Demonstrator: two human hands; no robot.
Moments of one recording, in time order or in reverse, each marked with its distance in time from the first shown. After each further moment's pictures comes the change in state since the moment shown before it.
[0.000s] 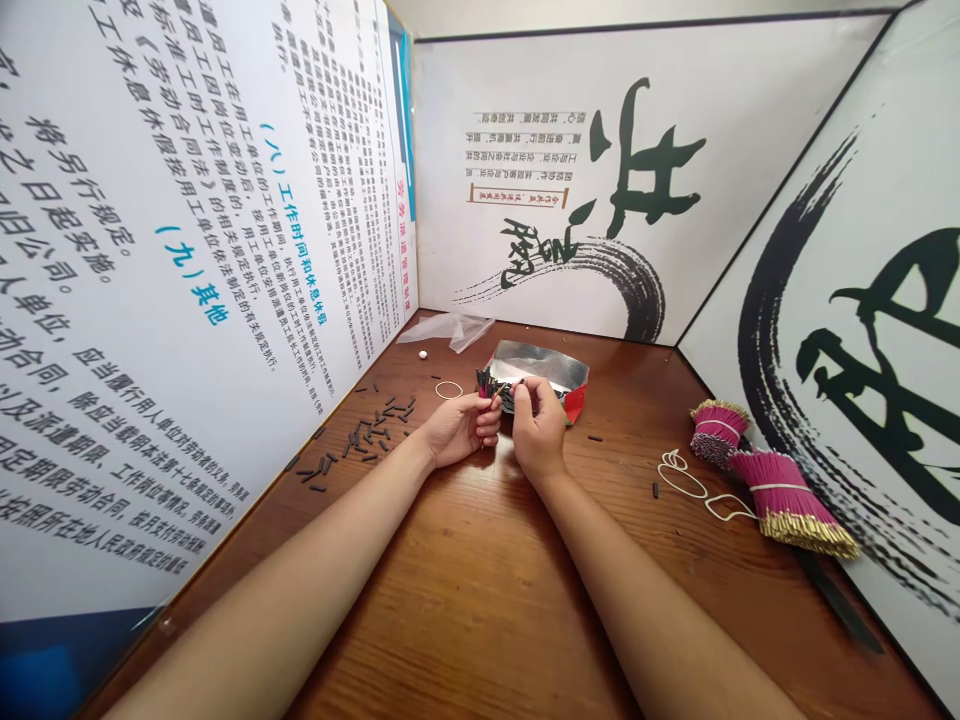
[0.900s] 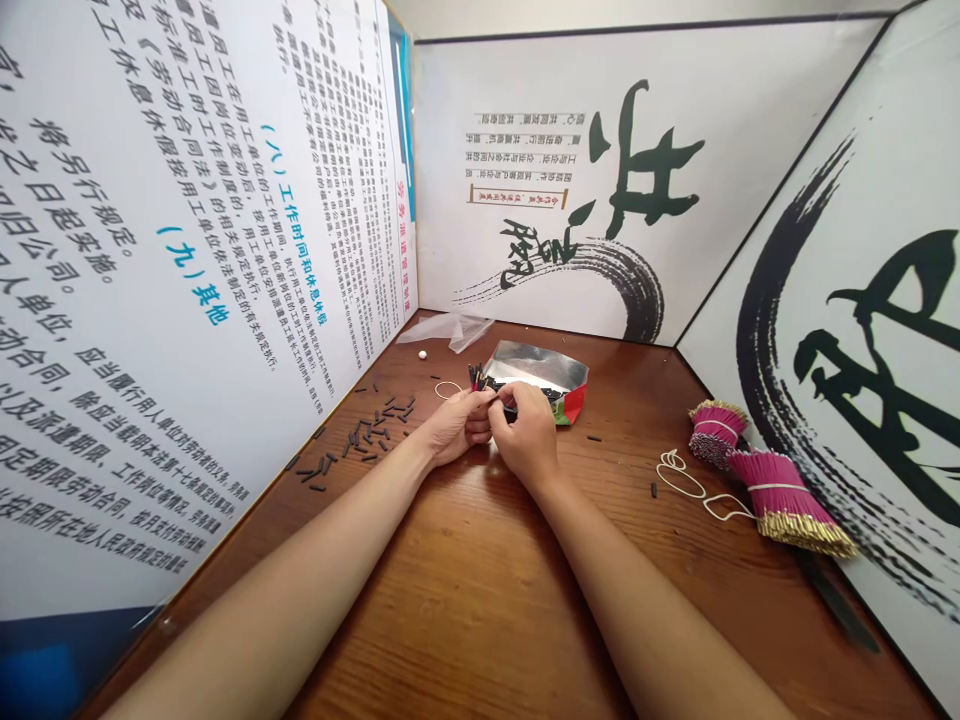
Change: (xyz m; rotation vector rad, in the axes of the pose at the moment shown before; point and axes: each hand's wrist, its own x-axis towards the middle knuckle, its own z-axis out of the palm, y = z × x) left_hand 0.000 -0.004 0.007 0.107 0.122 0.186; right_hand -0.002 -0.007 -0.001 -0.403 -0.173 -0.258
